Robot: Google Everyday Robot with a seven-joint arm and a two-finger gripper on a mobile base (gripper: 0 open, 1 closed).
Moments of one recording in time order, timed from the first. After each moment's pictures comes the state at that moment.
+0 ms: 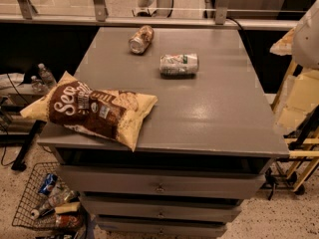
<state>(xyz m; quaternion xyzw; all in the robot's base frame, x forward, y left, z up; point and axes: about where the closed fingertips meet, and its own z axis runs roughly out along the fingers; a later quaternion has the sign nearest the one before) 0.438 -0.217 0.976 -0.60 0.78 -0.03 0.16</state>
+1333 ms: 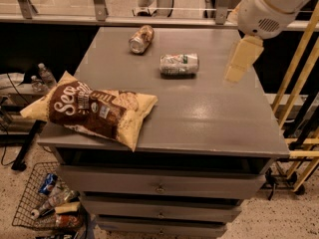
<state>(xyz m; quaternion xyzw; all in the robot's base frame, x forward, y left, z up) 0.563 -0.168 0.981 -0.62 0.74 -0.05 0.24</state>
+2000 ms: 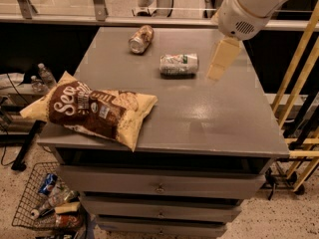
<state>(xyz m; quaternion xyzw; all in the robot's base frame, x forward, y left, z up) 0.595 -0.134 0.964 -0.63 0.73 -0.03 0.26</state>
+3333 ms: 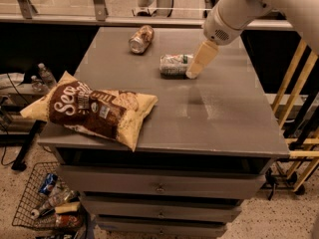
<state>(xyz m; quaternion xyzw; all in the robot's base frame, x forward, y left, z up) 0.682 -0.120 0.916 -0.57 0.76 0.01 0.30</state>
